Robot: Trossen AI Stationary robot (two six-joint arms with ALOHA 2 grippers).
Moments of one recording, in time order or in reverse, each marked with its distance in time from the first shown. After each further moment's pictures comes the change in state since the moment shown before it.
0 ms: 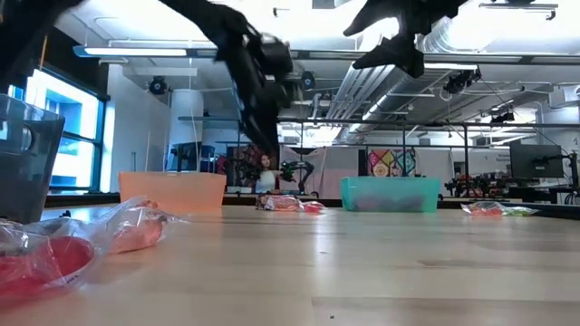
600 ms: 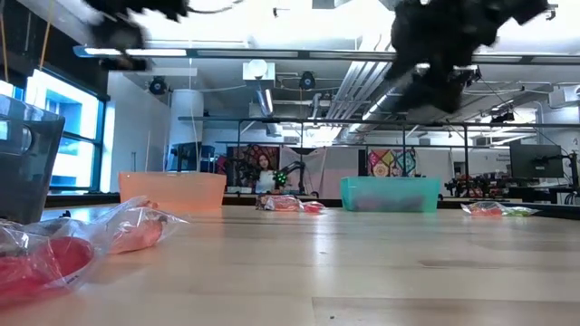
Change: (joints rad) left arm -0.570 -0.680 -0.575 0.012 0.419 -0.611; right arm 0.126 0.001 -0.180 0.017 -0.028 0.089
